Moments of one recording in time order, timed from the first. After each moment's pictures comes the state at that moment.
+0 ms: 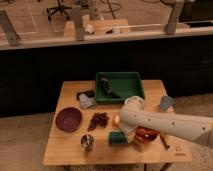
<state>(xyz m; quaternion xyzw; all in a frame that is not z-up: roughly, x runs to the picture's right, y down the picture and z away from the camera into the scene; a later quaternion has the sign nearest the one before) 0.098 0.254 0.808 -0.31 -0.12 -0.27 0.90</state>
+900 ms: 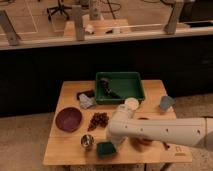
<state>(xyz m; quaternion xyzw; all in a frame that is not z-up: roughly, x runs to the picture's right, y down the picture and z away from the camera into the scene) 0.038 0.299 0.760 -0.30 -0.17 -0.32 0.88</state>
